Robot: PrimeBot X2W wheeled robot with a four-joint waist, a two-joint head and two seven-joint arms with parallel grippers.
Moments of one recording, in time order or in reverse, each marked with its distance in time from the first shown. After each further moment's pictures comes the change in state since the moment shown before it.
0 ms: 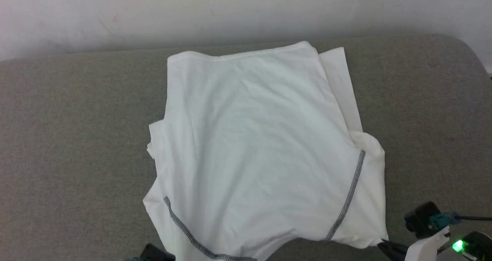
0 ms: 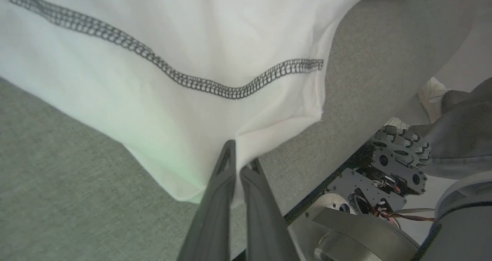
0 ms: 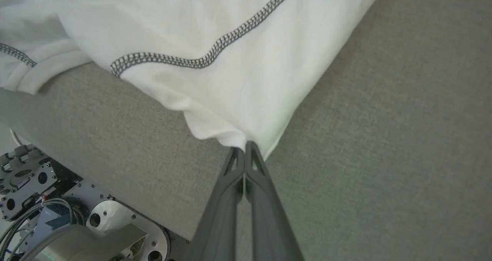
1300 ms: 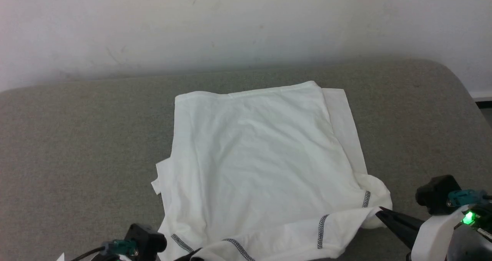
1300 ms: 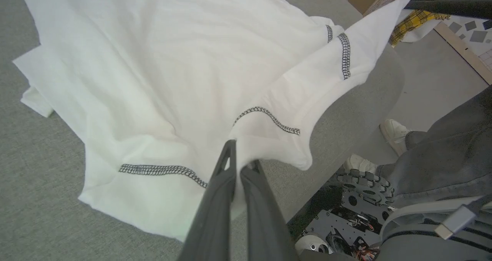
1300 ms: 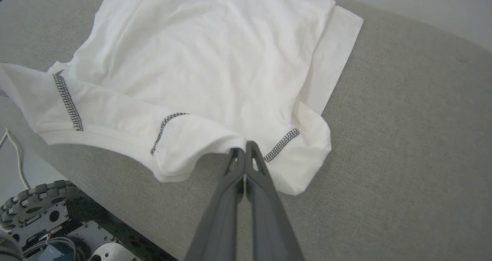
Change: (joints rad) left arm 0.008 0.058 0.090 -0.196 -0.119 0.010 0.011; right arm -0.020 -0.007 -0.079 -0.222 0.057 0.000 0.086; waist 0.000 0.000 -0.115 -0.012
